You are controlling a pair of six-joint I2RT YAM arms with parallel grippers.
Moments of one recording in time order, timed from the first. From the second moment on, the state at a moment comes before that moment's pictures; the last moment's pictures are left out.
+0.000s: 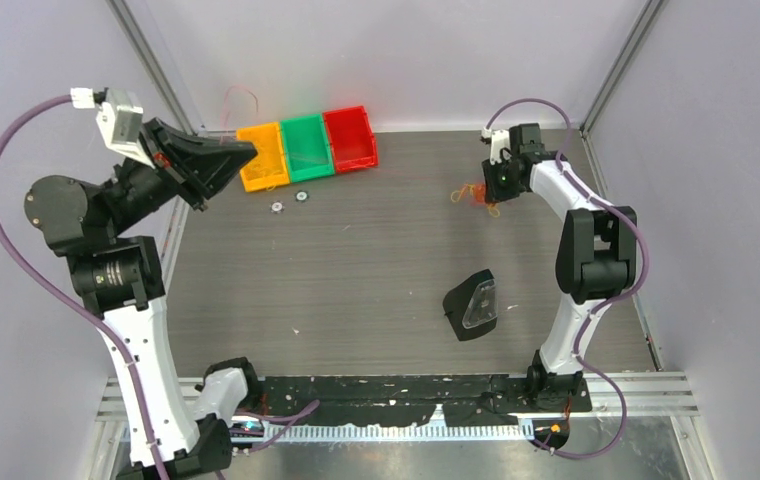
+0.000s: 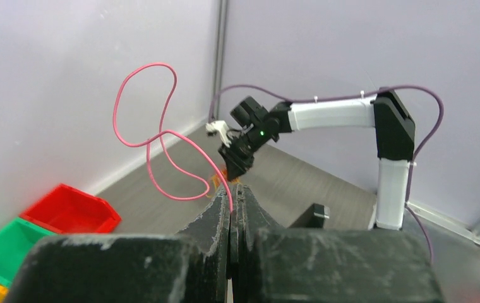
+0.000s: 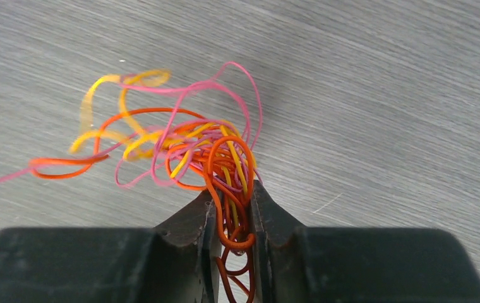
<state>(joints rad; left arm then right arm) 0.25 0.94 1.48 -0.03 1.18 -0.60 0.06 1.90 1.47 -0.54 -0.21 -0.21</state>
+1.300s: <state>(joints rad) 0.37 1.12 1.80 0.02 1.05 -0.67 0.02 1.95 1.50 -0.63 -0.42 -0.23</state>
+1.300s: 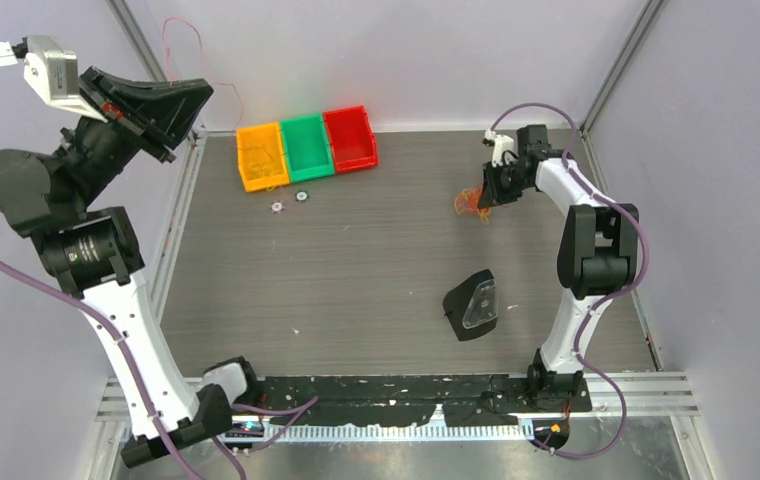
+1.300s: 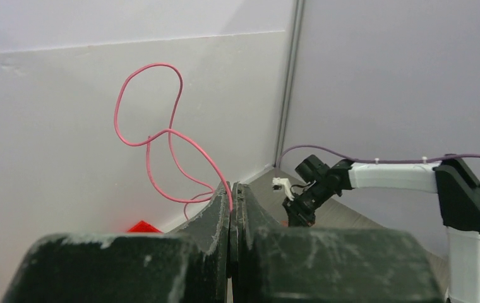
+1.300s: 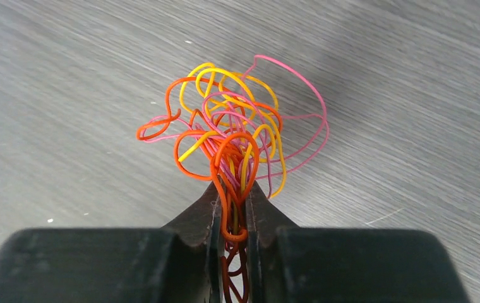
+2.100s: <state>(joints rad) 0.23 1.65 2.00 0.06 0.84 -0.60 0.03 1.88 1.54 -0.64 -0.68 -0.08</state>
